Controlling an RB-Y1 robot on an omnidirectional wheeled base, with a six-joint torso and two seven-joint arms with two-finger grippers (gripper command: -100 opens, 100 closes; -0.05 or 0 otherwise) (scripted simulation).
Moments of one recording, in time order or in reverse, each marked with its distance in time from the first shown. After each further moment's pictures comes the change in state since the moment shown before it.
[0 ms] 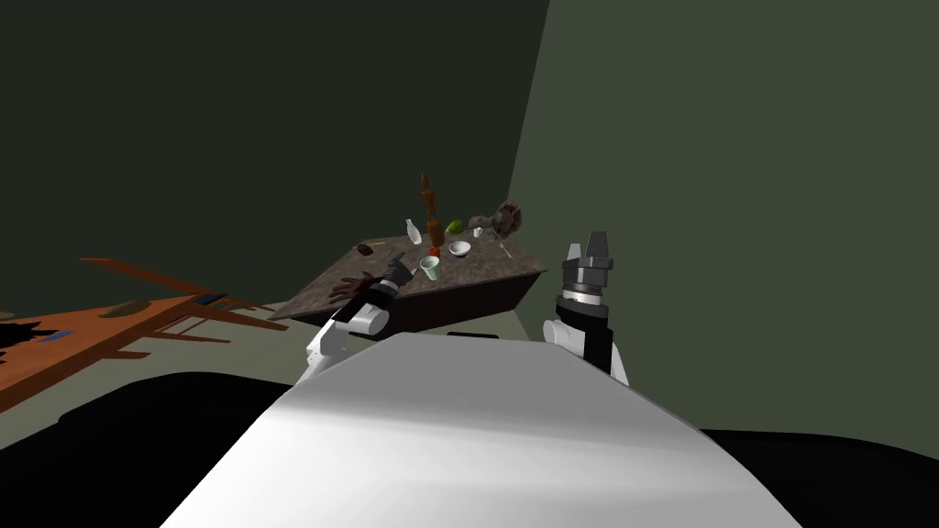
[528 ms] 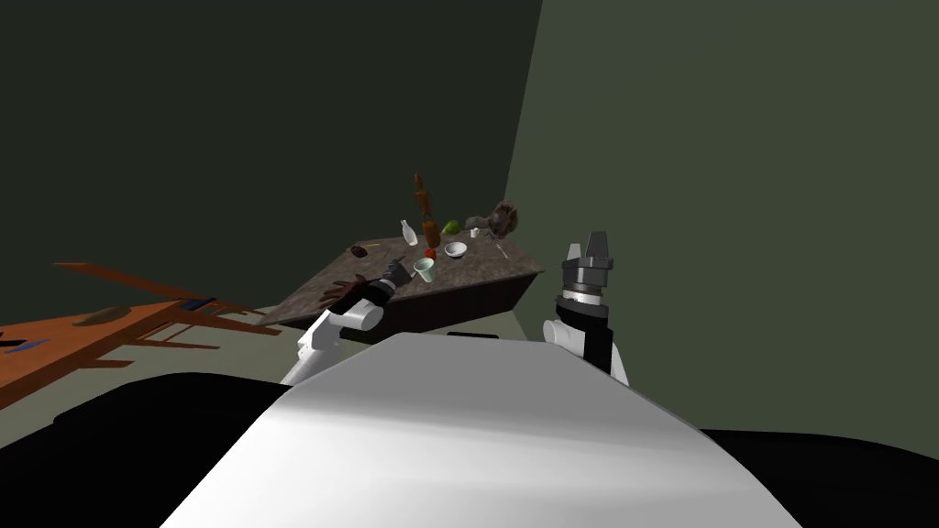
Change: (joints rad) left arm -0.023 0.091 0.029 0.026 0.080 0.150 0.104; right arm 0.000 0.000 0.000 0.000 0.000 0.000 0.000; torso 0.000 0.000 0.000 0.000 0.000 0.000
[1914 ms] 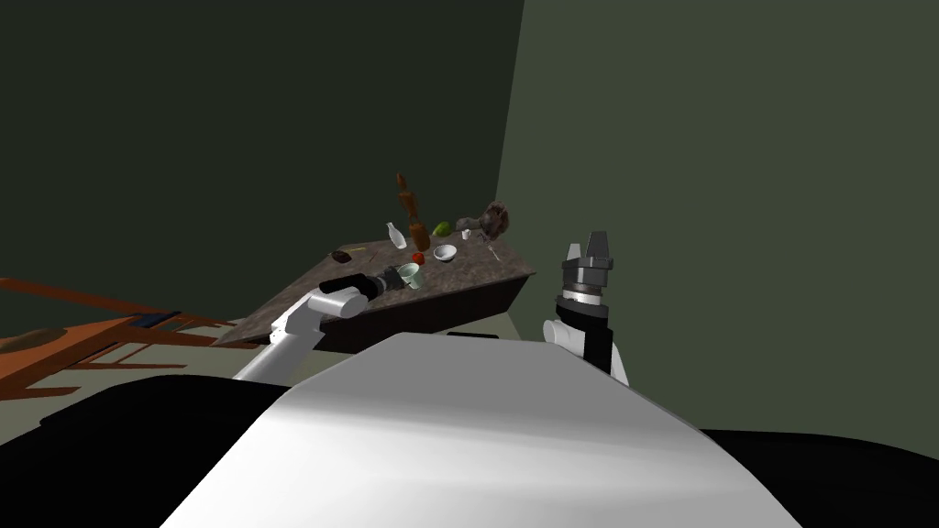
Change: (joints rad) left arm -0.053 0.221 0.078 0.060 0.211 0.411 0.272; right arm 0.000 0.000 0.000 0.000 0.000 0.000 0.000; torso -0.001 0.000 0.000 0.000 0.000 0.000
